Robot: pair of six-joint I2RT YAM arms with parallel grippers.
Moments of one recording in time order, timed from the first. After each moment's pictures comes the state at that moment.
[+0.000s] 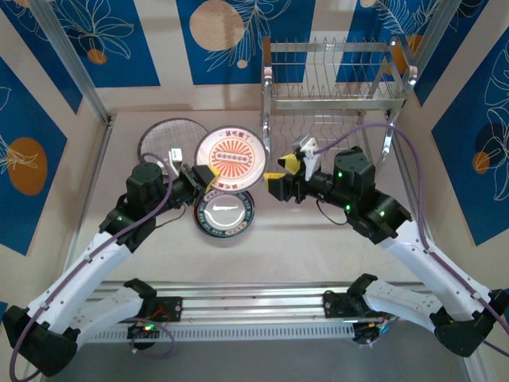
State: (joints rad) left arm -0.53 0.89 0.84 -0.18 0.33 -1.30; right arm 0.72 0.94 1.08 -0.36 -0.25 0.12
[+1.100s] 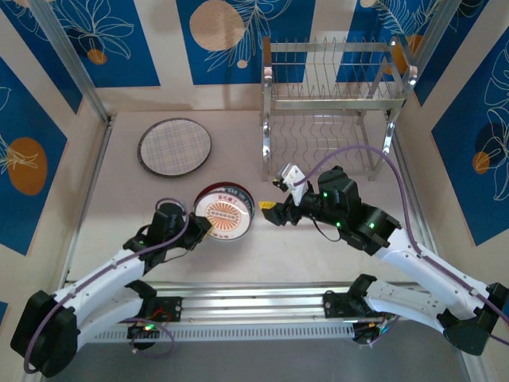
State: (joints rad) left arm -0.53 0.92 0.35 -0.08 0.24 -1.30; right arm 0.82 0.90 0.94 -0.39 -0.17 -0.07
